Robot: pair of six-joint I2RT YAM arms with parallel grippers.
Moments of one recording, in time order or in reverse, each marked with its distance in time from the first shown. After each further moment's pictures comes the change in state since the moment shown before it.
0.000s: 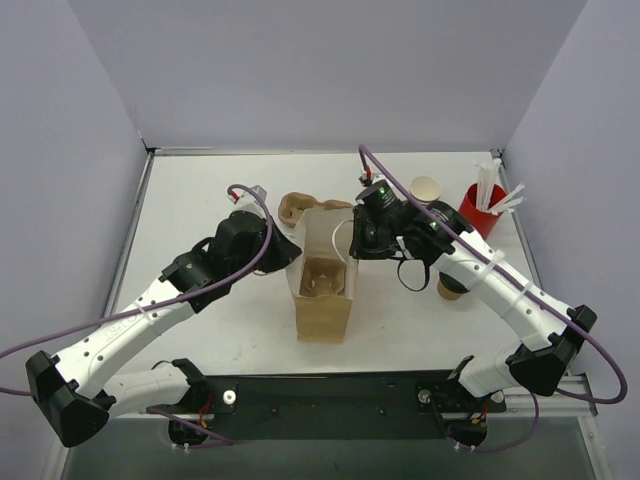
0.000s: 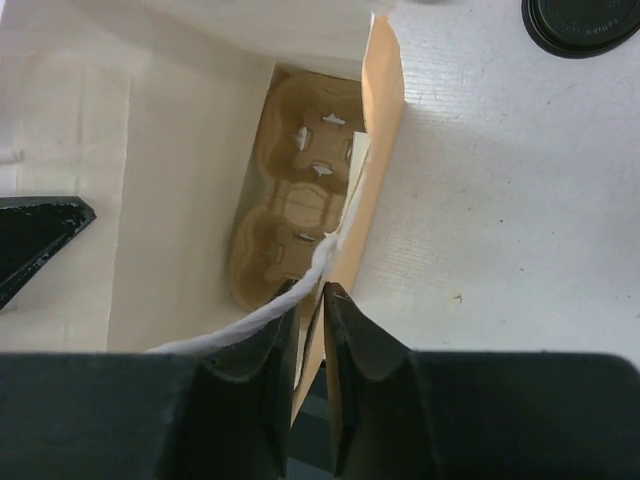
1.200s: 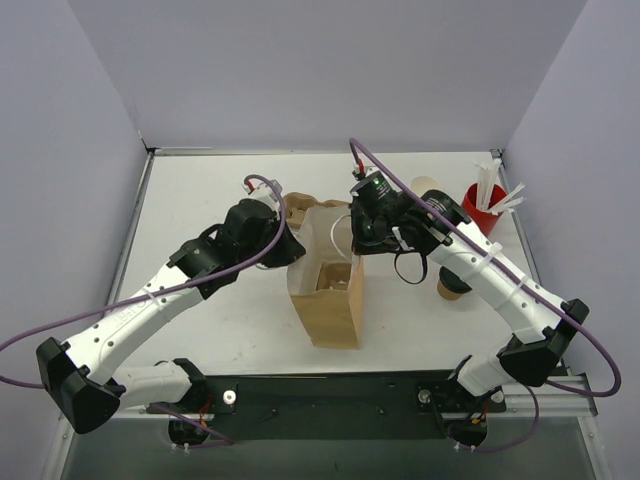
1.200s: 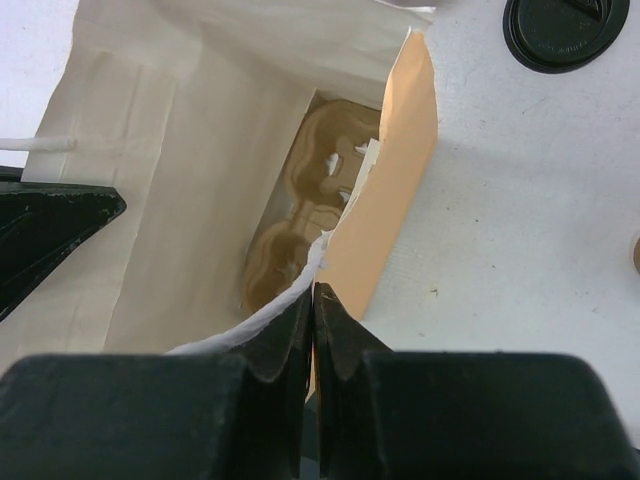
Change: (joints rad) left arm 0.015 0.094 0.115 -0.087 0.089 0.140; right arm 0.020 0.069 0.148 -0.108 0.024 -0.060
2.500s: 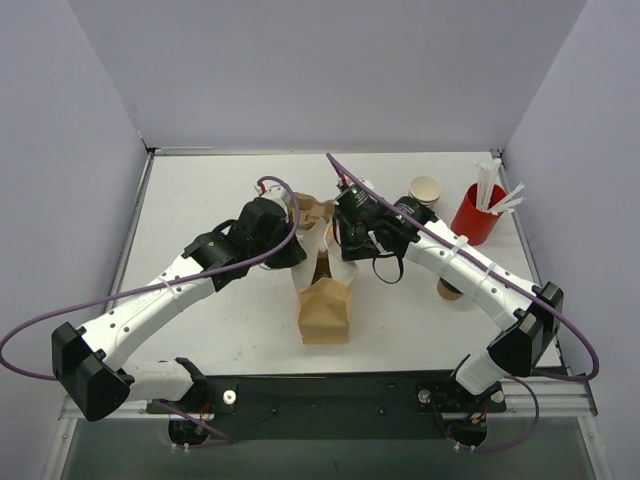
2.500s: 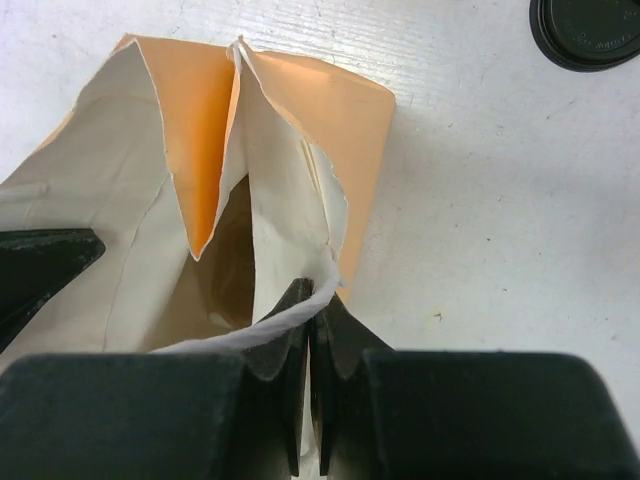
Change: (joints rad) left arm 0.000 0.082 0.026 -0.056 -0.009 0.058; right arm -0.003 0.062 -0.124 0.125 -0.006 -0.022
